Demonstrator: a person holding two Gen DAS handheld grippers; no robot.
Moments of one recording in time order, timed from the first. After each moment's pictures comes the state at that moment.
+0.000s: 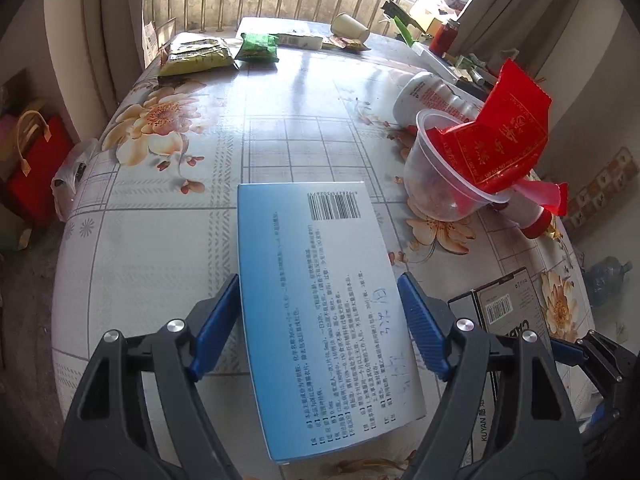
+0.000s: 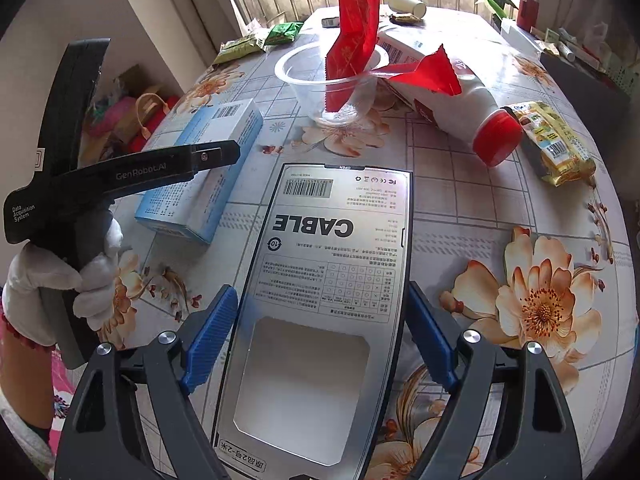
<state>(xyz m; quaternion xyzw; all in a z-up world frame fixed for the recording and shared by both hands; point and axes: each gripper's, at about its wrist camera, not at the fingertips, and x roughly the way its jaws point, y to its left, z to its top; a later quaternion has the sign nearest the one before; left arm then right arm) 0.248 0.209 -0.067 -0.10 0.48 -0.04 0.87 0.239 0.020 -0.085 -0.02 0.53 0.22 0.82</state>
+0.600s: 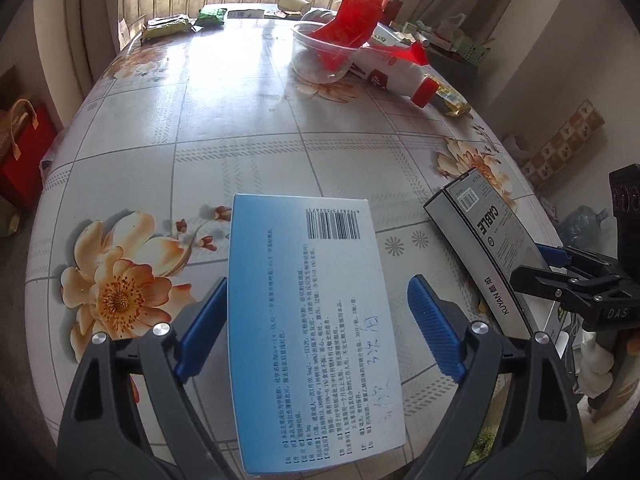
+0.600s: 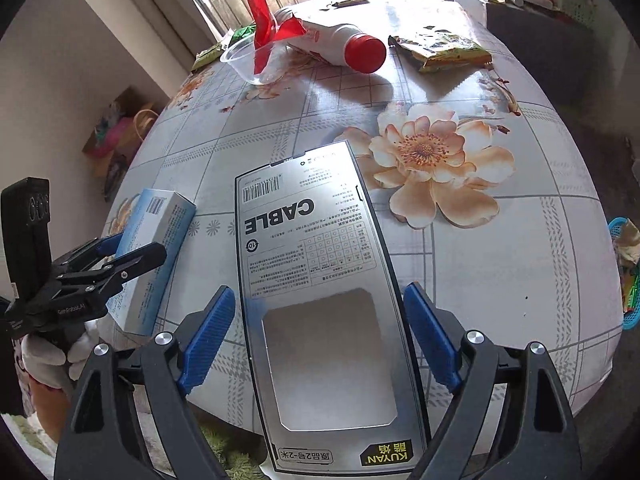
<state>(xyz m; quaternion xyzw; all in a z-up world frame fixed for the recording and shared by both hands) 0.106 0.139 -0.066 -0.08 0.49 -0.09 0.86 0.166 -0.088 -0.083 0.05 0.54 0.20 0.81</state>
